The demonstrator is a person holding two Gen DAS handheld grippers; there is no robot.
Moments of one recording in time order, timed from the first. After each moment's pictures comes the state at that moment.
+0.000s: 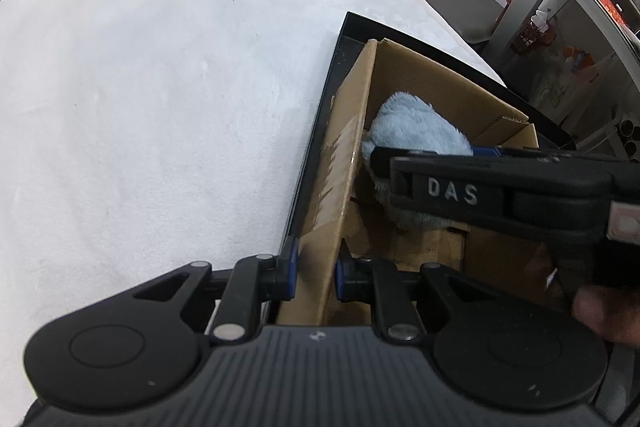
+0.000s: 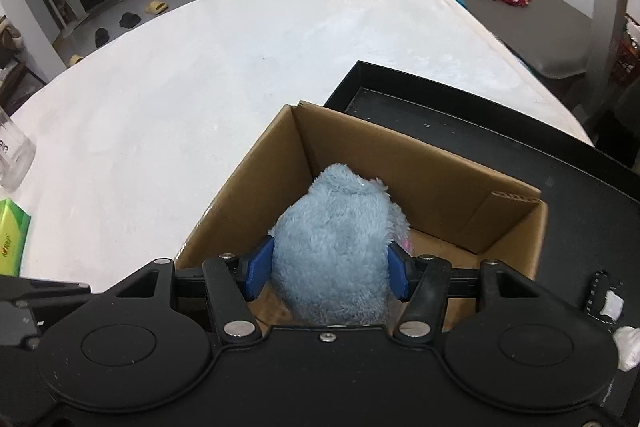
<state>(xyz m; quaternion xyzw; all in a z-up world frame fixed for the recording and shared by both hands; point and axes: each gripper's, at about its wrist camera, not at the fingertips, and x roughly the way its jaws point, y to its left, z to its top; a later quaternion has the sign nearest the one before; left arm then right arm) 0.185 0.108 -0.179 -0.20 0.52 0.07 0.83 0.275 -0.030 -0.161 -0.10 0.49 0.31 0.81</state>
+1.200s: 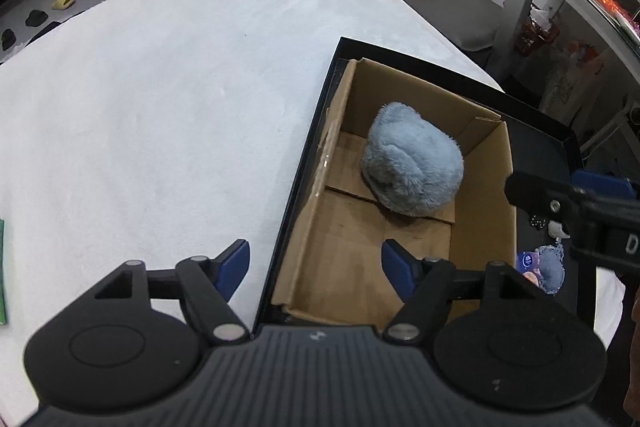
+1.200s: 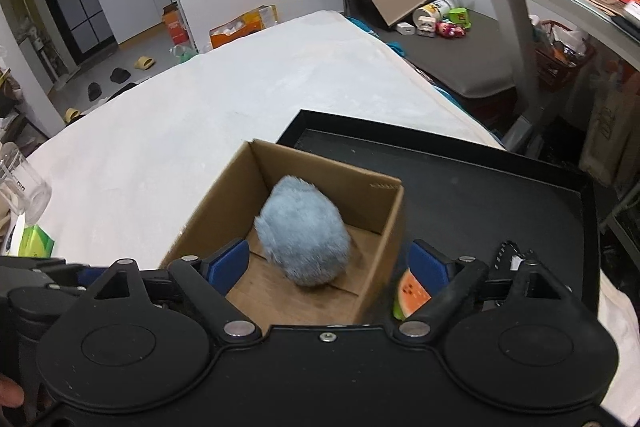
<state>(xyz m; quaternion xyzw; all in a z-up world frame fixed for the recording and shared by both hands) 0.167 0.067 -0.139 -0.15 0.50 0.12 0.84 0.246 -0.121 -0.100 -0.05 0.44 0.28 0.85</state>
